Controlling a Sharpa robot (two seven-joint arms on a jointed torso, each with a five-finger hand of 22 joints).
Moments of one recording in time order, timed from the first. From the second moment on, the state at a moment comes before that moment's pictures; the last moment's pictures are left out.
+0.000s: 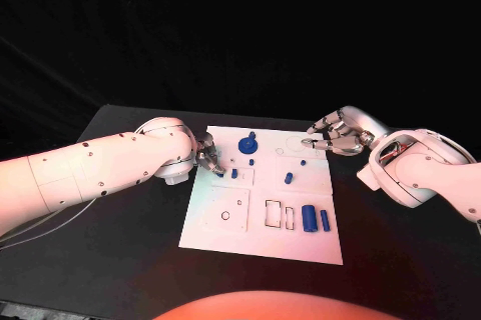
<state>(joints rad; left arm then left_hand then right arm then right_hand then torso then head) 1.22 -0.74 -0.01 1.46 -1.15 0.08 -0.66 1.35 -0.17 0.40 0.28 0.33 0.99 0.04 0.56 0.55 1.37 -0.04 1.10 1.02 1.47 -0.09 1.57 1.31 0.01 1.47 0.02 1.56 1.31 1.29 -0.94 -0.12 1.67 -1.12 -0.46 -0.13 1.30 -0.08 -0.14 0.29 0.44 0.99 0.14 0.10 0.22 1.39 0.06 1.32 1.31 1.47 -0.01 1.48 1.31 0.05 1.43 0.09 1.32 1.31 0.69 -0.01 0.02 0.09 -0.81</state>
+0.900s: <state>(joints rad) 1.22 -0.74 -0.01 1.46 -1.15 0.08 -0.68 1.27 -0.18 0.44 0.22 0.33 1.00 0.03 0.60 0.57 1.39 -0.06 1.11 1.03 1.46 -0.10 1.57 1.31 0.01 1.47 0.02 1.56 1.31 1.29 -0.94 -0.12 1.67 -1.12 -0.46 -0.13 1.29 -0.08 -0.14 0.29 0.44 0.99 0.14 0.10 0.22 1.39 0.06 1.32 1.31 1.47 -0.01 1.48 1.31 0.05 1.43 0.09 1.32 1.31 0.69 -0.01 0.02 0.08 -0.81</state>
